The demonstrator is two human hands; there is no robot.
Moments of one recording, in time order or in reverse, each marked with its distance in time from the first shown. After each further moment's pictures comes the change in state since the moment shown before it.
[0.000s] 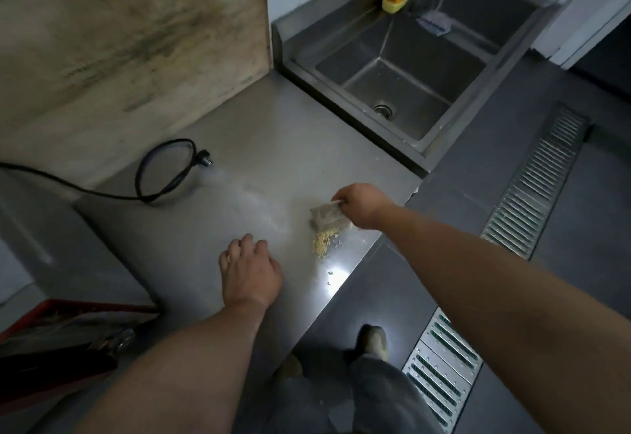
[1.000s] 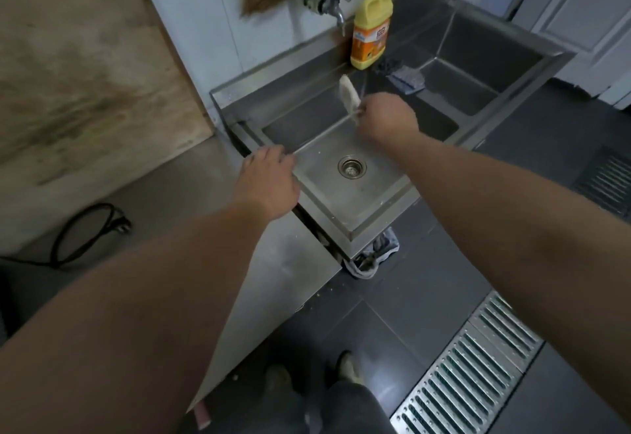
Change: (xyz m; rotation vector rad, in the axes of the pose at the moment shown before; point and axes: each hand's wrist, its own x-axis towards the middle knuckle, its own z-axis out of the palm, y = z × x) left_hand 0.229 0.342 -0.165 0.138 0.151 0.242; right_hand 0.145 0.233 -0.310 -0.008 0.550 0.029
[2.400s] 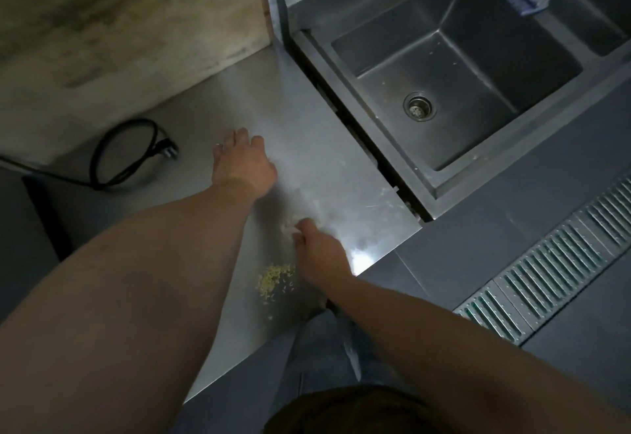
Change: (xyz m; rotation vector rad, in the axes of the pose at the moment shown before) left_hand -0.055 -0.188 0.115 -0.053 -0.299 -0.385; right_hand -0.267 -0.162 0.250 0.421 -0.543 -0.045
